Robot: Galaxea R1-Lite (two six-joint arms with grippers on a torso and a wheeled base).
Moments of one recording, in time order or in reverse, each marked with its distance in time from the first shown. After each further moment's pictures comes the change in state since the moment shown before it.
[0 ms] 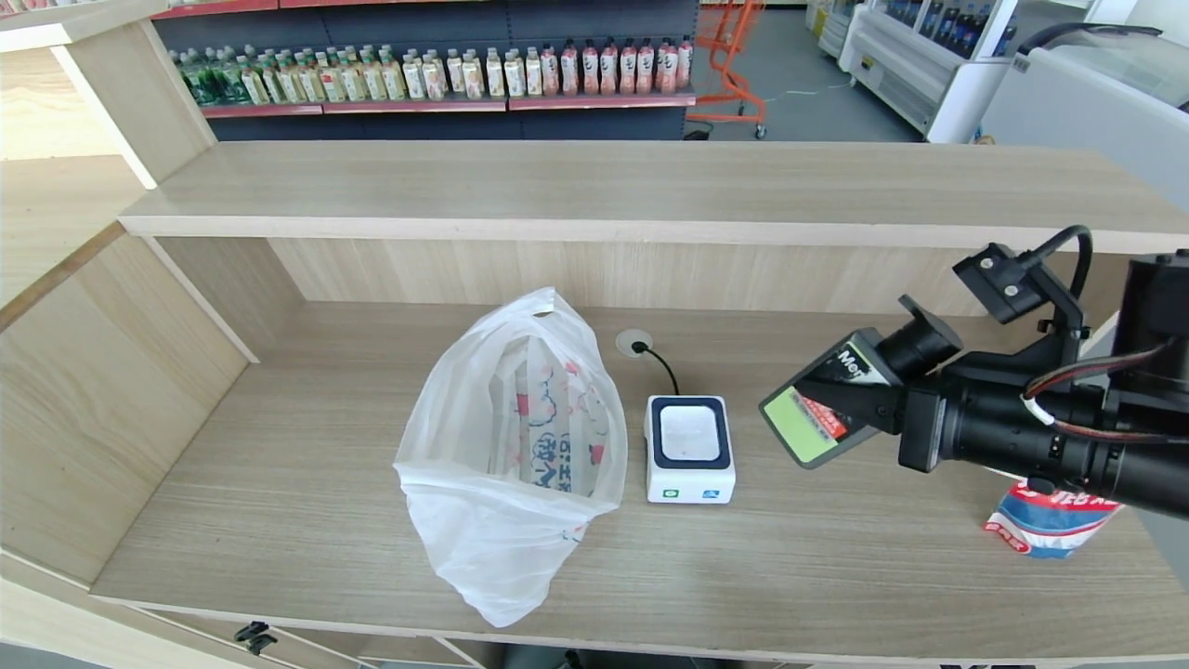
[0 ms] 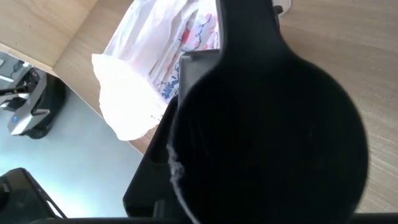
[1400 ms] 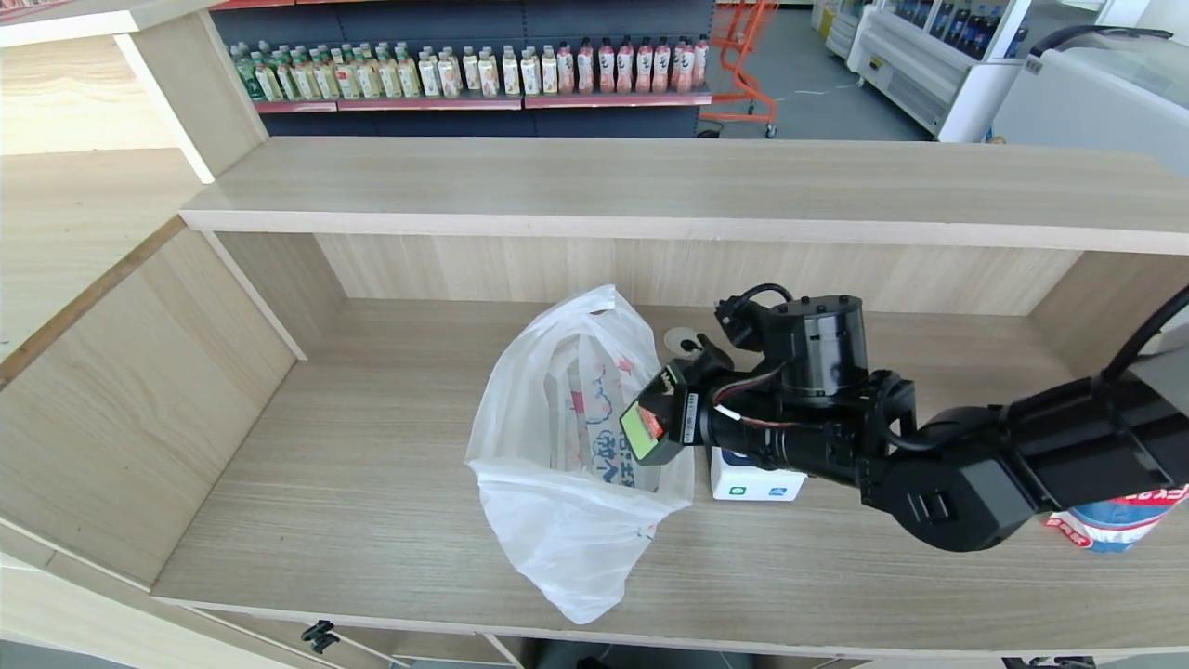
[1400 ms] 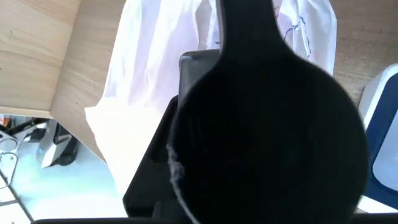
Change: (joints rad) left arm 0.000 0.000 0.000 0.000 0.000 0.002; right arm 0.209 0.515 -0.318 -0.097 -0.247 0.256
